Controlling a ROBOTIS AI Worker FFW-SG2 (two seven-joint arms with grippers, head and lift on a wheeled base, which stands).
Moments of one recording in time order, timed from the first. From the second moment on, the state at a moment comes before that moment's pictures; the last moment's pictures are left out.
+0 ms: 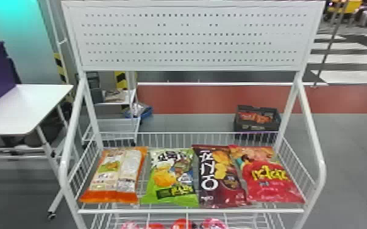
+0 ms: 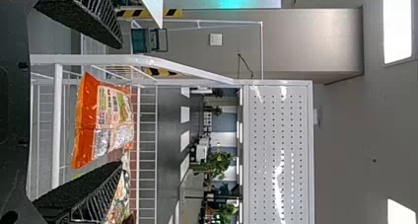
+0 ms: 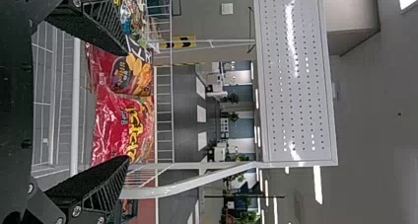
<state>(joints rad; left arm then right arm) 0.89 0.40 -0.11 -2.15 0.13 -0.41 0.40 0.87 -0.30 0.04 -2.16 -0.21 -0.31 -0.06</state>
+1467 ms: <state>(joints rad) 0.49 0.38 -0.26 -1.96 0.20 -0.13 0.37 0.88 -0.29 0.05 -2.17 -0.19 -0.32 -0.06</state>
